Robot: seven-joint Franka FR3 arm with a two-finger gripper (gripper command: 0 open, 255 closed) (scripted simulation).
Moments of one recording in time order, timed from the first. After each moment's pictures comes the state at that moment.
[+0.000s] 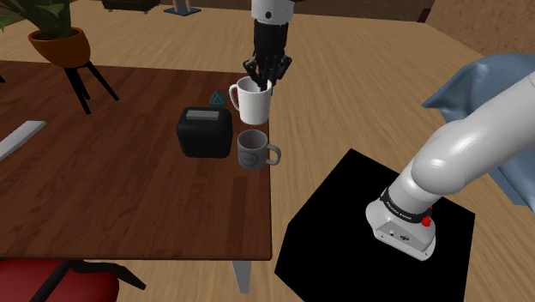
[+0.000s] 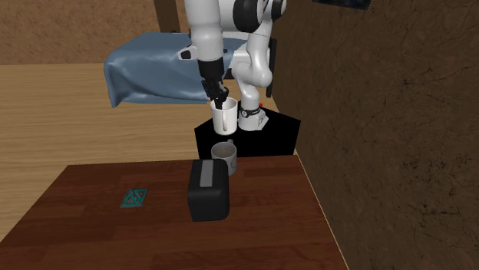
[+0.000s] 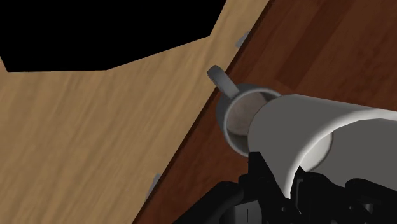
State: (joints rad) arm -0.12 -0.28 0.39 -2.06 0.17 1.78 0.49
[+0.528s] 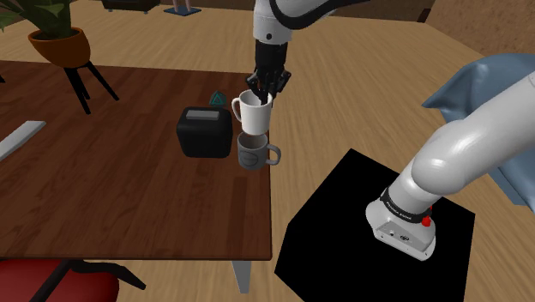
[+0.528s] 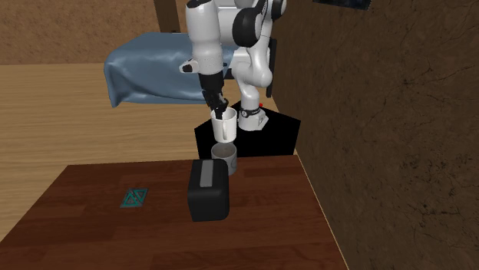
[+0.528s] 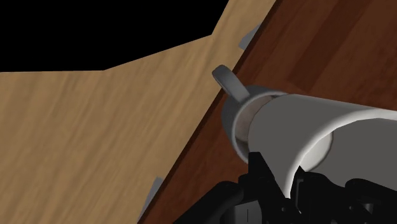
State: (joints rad) arm -0.12 -0.28 0.39 -2.16 0.18 1.88 0.47
